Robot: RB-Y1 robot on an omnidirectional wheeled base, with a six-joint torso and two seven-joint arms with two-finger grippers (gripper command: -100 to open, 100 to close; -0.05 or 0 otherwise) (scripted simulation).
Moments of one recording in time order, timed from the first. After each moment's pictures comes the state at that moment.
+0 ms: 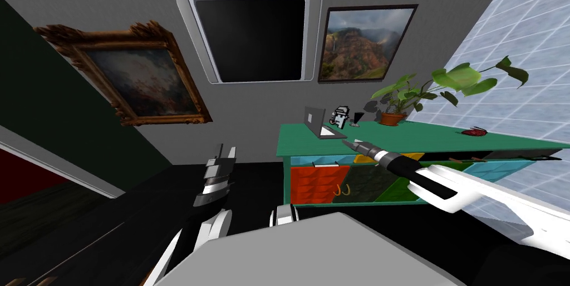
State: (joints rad) left arm 0.46 0.04 -0.01 -2.21 -0.02 -0.51 0.10; right arm 0.73 -1.05 -0.49 -1.97 0.21 -0.10 0.13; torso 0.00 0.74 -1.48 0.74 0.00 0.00
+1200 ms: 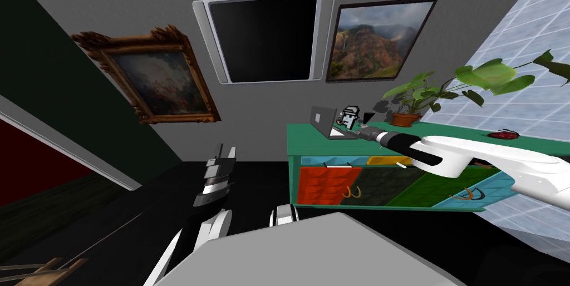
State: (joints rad) left arm 0.46 0.04 -0.01 -2.21 -0.02 -0.51 0.10; right arm 0.80 -1.39 -0.62 -1.85 0.22 0.05 0.20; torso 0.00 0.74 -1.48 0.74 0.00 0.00
